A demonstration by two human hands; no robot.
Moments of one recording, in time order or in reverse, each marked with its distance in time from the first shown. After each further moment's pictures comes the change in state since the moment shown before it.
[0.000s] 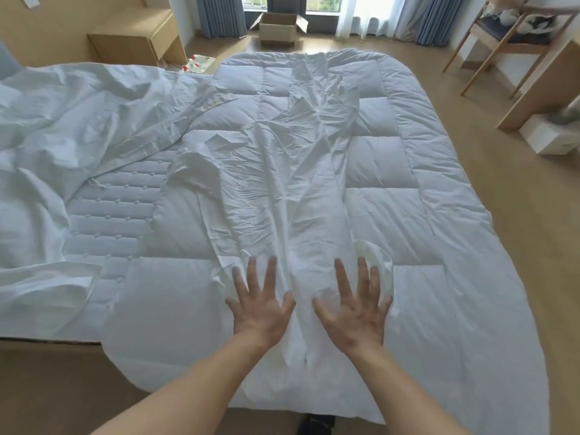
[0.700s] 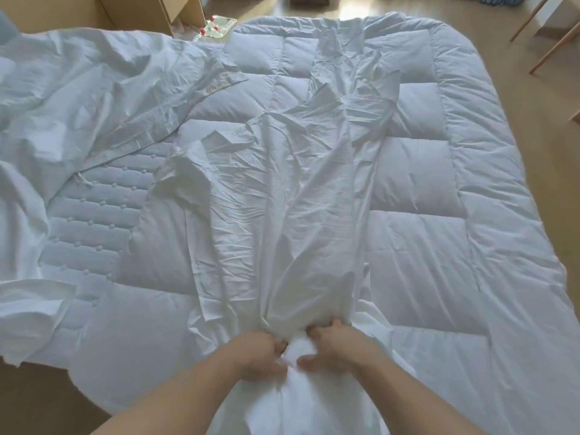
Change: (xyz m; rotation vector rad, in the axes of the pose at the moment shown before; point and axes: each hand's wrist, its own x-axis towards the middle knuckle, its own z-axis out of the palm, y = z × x) left_hand 0.128 -0.002 0.021 0.274 -0.863 0.146; right_hand 0.163 -0.001 0.030 -0.295 -0.938 -0.195
